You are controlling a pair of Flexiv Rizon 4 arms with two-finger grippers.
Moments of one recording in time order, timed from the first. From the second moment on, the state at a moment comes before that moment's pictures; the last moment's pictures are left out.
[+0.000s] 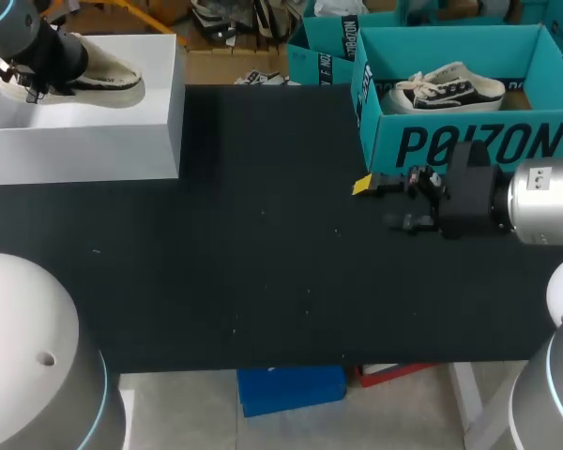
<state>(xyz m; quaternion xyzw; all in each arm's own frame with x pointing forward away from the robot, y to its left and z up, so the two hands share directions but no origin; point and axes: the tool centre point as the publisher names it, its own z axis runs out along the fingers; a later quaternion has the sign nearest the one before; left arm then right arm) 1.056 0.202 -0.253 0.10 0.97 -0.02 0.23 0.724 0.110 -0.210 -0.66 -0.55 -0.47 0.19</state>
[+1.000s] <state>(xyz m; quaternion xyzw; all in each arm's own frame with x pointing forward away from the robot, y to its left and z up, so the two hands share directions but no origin) 1.057 0.208 -0.287 0.08 0.99 -0.01 0.13 0.724 0.110 -0.210 -0.66 -0.55 -0.47 0.19</state>
